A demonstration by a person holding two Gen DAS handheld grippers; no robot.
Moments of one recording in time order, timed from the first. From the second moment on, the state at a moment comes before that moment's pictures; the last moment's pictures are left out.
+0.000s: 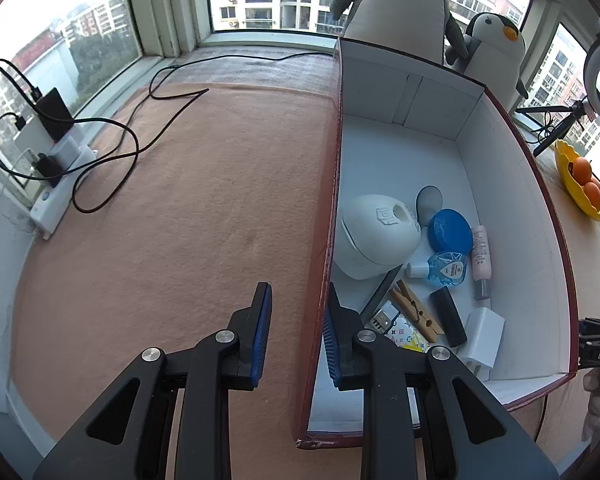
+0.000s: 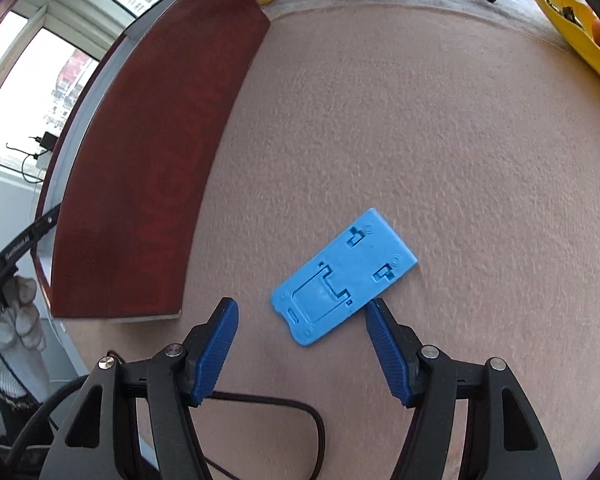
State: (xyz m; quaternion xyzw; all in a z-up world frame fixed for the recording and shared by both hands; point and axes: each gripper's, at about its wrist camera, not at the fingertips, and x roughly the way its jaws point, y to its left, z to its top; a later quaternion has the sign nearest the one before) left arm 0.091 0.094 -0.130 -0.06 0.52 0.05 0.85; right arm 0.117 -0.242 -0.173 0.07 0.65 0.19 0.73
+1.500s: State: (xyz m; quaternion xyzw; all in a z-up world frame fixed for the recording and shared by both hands) left arm 0.092 0.089 -0.126 -0.06 0.51 0.04 0.86; right arm 0.103 -0.167 -0.050 -0.05 0.49 0.17 0.85
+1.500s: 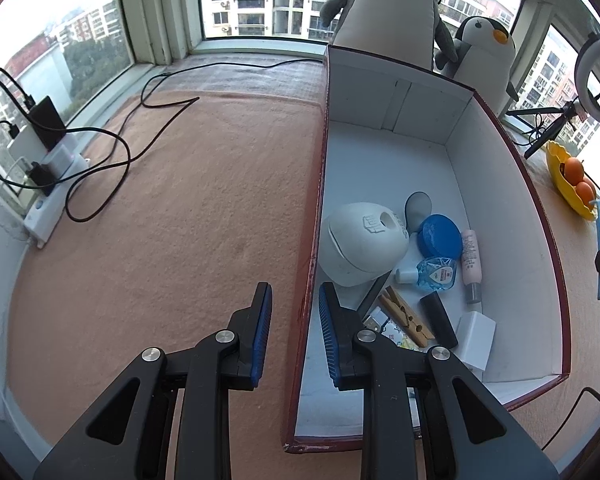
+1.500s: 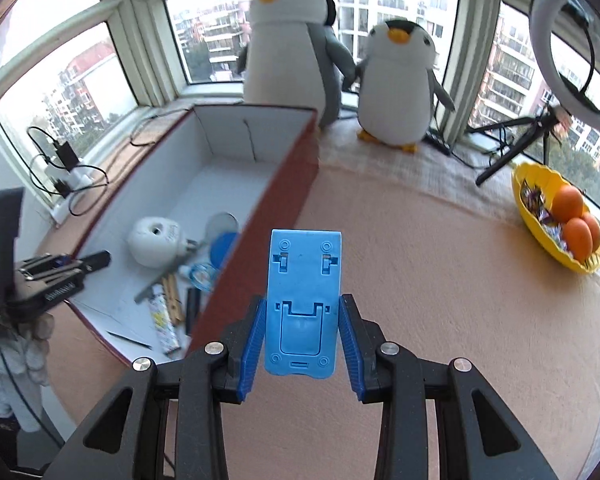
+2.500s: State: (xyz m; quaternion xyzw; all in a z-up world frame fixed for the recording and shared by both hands) left arm 0.096 0.089 -0.128 -0.05 0.50 0.03 0.87; right arm 0.101 -0.079 -0.051 -0.08 0.48 0.23 0.84
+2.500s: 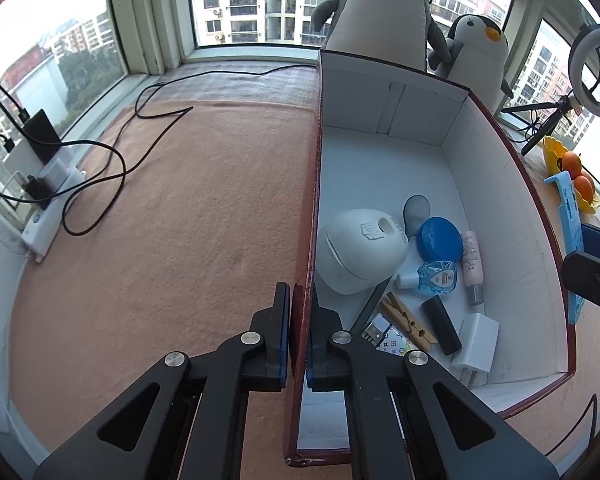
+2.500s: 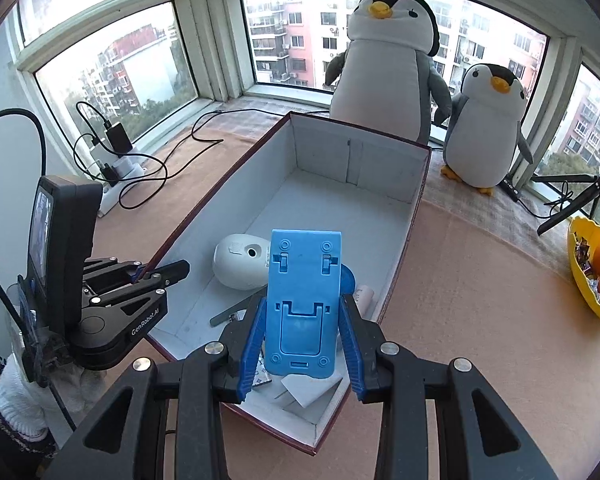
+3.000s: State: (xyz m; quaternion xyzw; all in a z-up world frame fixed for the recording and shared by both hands) left arm 0.097 0.089 -0.129 -0.04 0.50 0.03 0.87; right arm 0.105 -0.072 -0.062 -0.10 0.49 0.22 0.84
